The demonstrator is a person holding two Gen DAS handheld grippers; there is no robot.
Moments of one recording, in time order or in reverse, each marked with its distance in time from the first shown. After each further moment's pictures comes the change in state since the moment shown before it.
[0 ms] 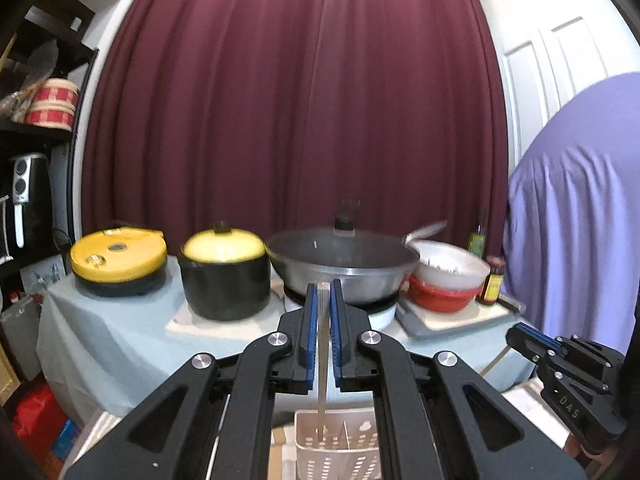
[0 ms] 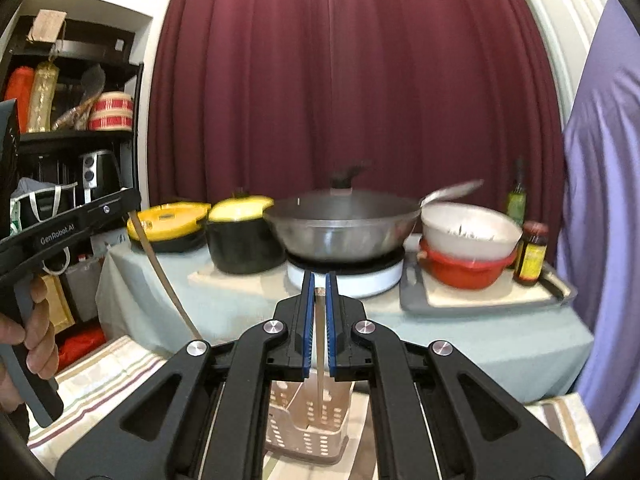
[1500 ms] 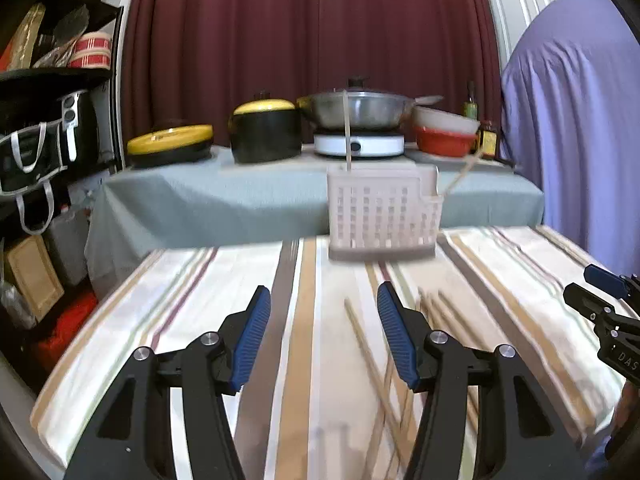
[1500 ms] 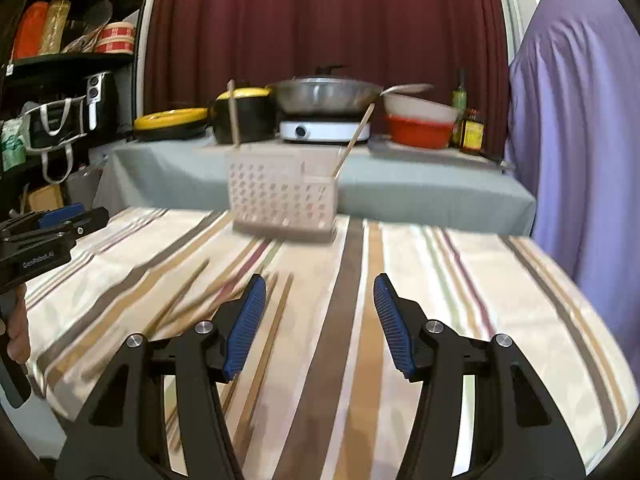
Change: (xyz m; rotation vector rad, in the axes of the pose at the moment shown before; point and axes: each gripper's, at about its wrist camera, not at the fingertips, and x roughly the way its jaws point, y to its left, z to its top) left arm -0.153 0.001 -0.202 0.068 0.264 0.104; right arm -0.177 0.054 -0.206 -0.014 0.204 -0.127
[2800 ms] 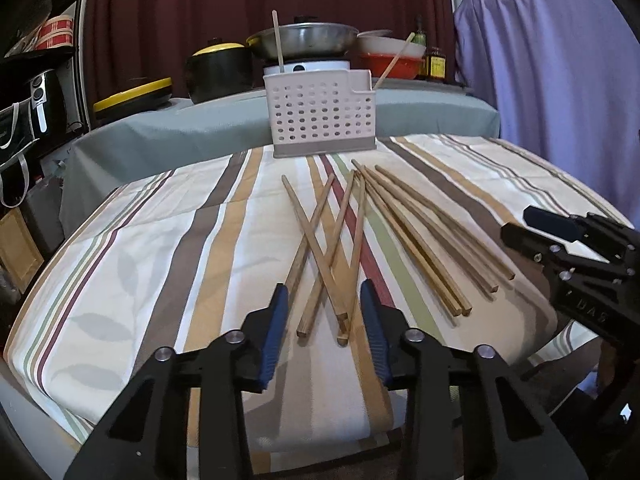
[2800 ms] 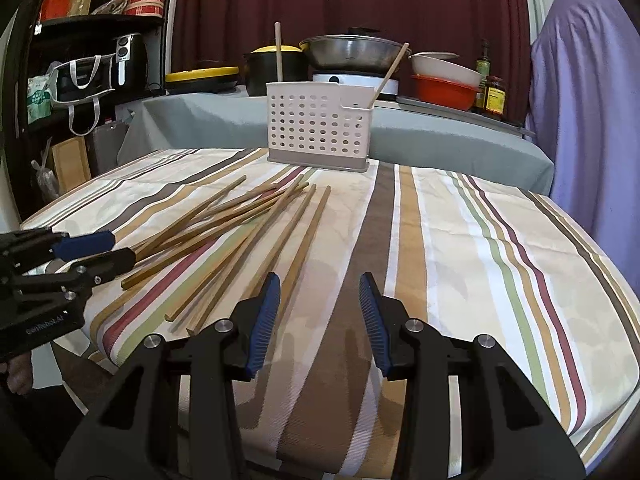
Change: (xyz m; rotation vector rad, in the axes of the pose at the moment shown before) left arm -0.023 -0.048 -0.094 0.091 0.164 -0.097; right arm -0.016 0.020 -0.073 -0.046 0.087 0.063
